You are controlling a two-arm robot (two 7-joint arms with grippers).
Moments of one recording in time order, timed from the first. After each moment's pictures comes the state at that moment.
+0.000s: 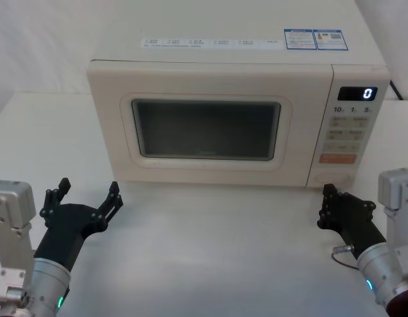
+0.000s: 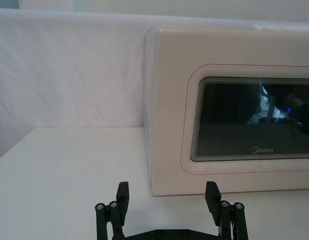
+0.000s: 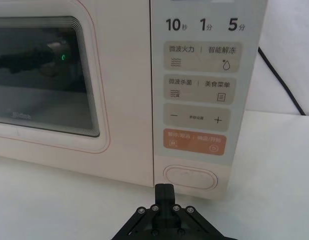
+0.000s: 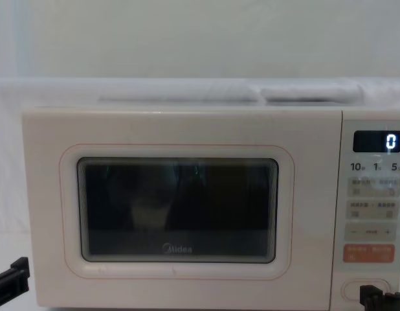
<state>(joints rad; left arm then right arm) 0.27 0.24 0.04 -1.85 -0.25 -0.02 -0.02 -0.04 0.09 -0.17 -1.56 0.08 -0.01 0.11</state>
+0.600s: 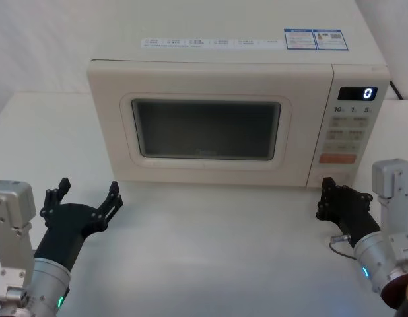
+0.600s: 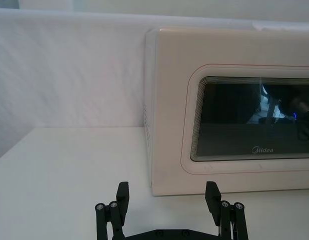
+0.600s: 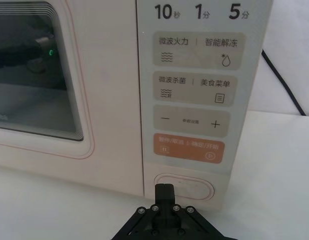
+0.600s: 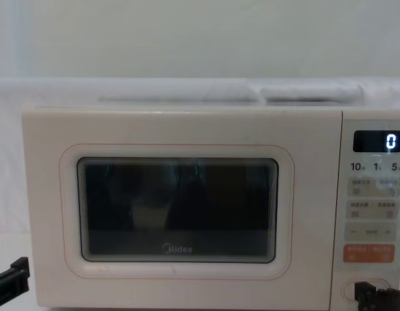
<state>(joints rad) 0.27 0.24 0.04 -1.85 -0.25 -0.02 -0.02 0.04 0.07 -0.16 -1.47 0.07 -0.01 0.12</state>
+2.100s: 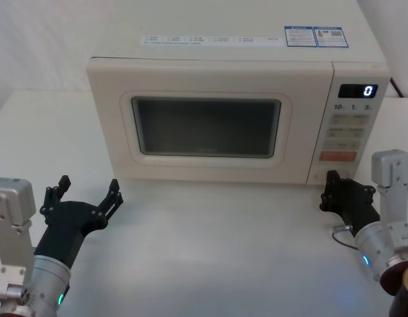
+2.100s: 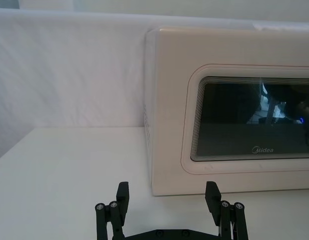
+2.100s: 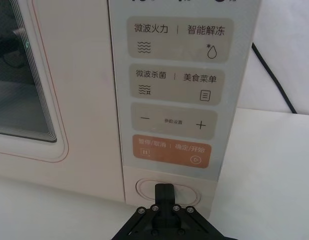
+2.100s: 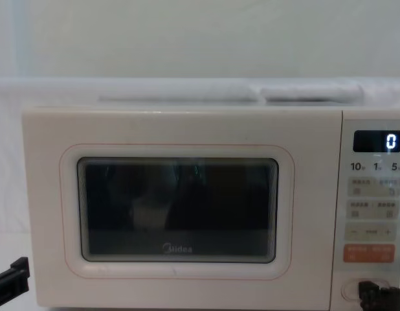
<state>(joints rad) 0.27 0.24 0.04 -1.85 -0.25 -0.02 -0.02 0.10 0.06 -0.14 -1.39 0.04 -0.01 0.10</state>
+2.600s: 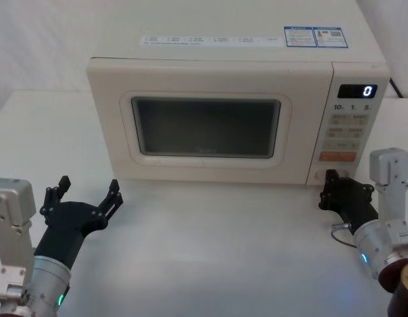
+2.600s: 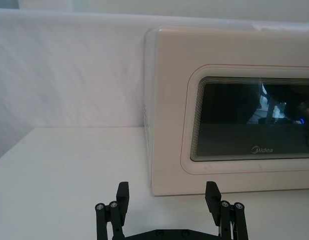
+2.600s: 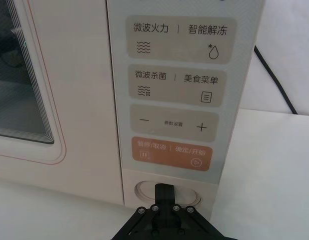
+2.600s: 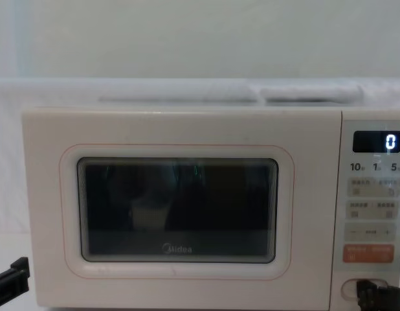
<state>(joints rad) 0.27 0.24 0.04 -1.85 -0.25 -0.02 -0.02 0.12 0.06 -0.14 -1.37 0.04 -0.01 0.10</state>
